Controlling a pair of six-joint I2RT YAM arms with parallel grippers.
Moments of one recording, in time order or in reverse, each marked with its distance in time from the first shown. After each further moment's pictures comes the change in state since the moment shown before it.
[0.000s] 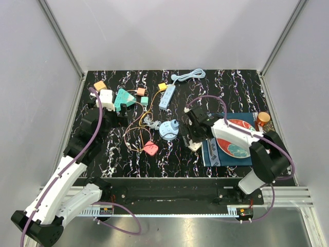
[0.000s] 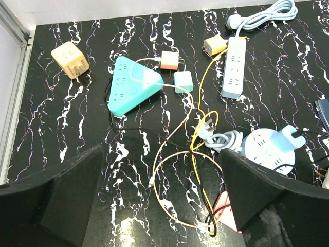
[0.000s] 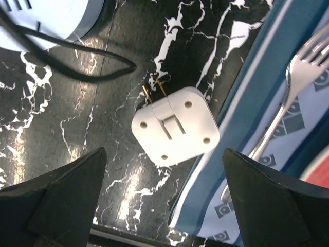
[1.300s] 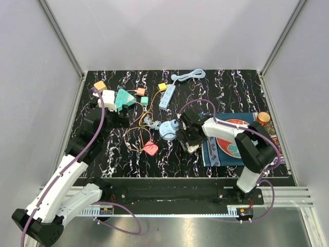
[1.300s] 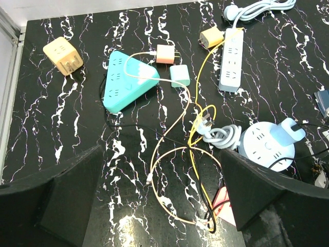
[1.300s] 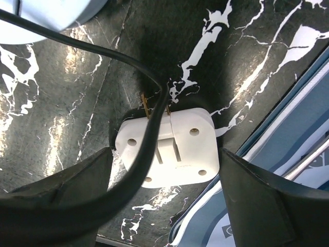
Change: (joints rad) left arm 0.000 0.010 -0.011 0.001 0.024 0.006; right arm 0.032 0.178 0.041 0.019 -0.055 -0.069
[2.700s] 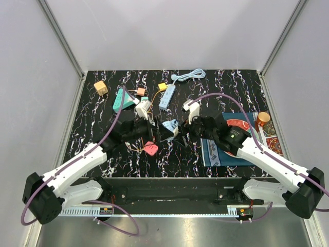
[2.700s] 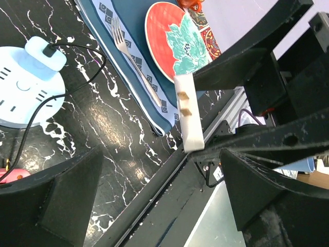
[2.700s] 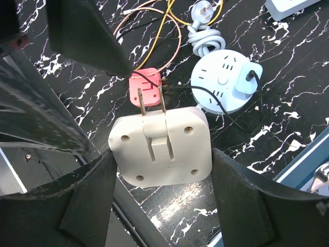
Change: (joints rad) left arm -0.227 0.221 -0.131 0.329 0.649 -0.575; right arm 0.116 -0.616 -0.072 0.183 -0.165 -0.068
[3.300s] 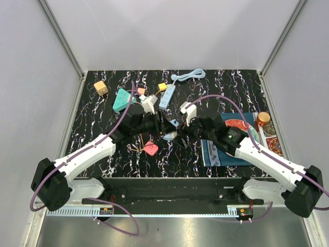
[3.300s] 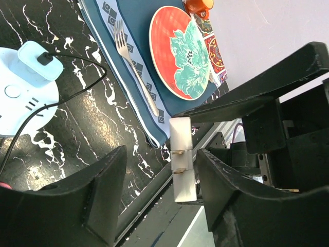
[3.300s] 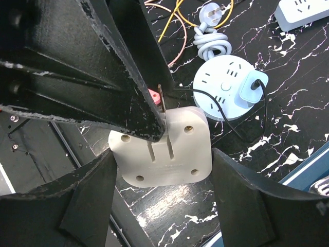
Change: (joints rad) left arm -0.020 0.182 0.091 0.037 -0.026 -0.097; right arm 0.000 0.006 -0.039 0.056 -0.048 -0.083
